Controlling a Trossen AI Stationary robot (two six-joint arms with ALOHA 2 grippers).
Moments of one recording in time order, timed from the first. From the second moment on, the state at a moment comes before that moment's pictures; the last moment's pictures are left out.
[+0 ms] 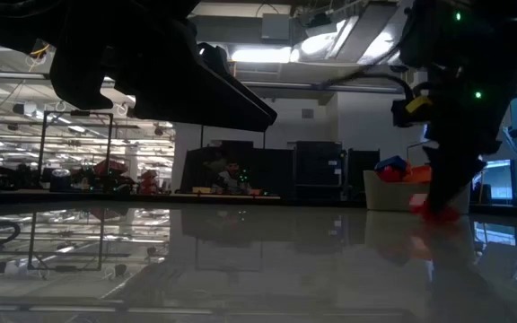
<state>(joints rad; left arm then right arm) -0.48 1.82 0.84 0.49 -0.50 0.12 0.26 1.46 0.71 -0.63 0.33 0.87</state>
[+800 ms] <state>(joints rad) -0.48 1.82 0.84 0.48 -0.50 0.12 0.25 1.46 0.69 -0.50 0.35 0.65</state>
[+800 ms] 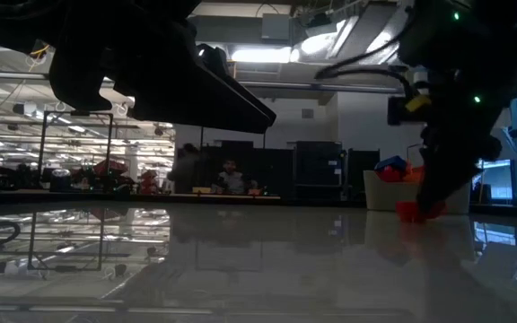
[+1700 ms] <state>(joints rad) -0.48 1.82 0.84 0.48 -0.50 0.12 0.26 1.41 0.61 -0.37 0.21 0.73</state>
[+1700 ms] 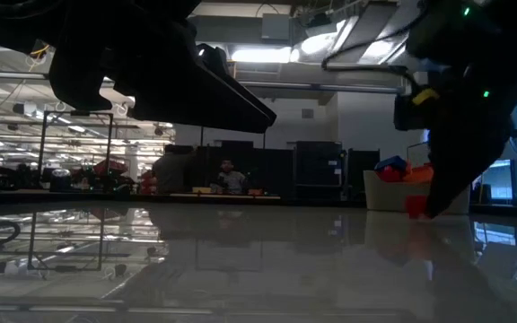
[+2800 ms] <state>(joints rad) -0.48 1.82 0.84 0.48 -0.50 0.11 0.95 1.26 0.99 -0.86 0.15 1.73</state>
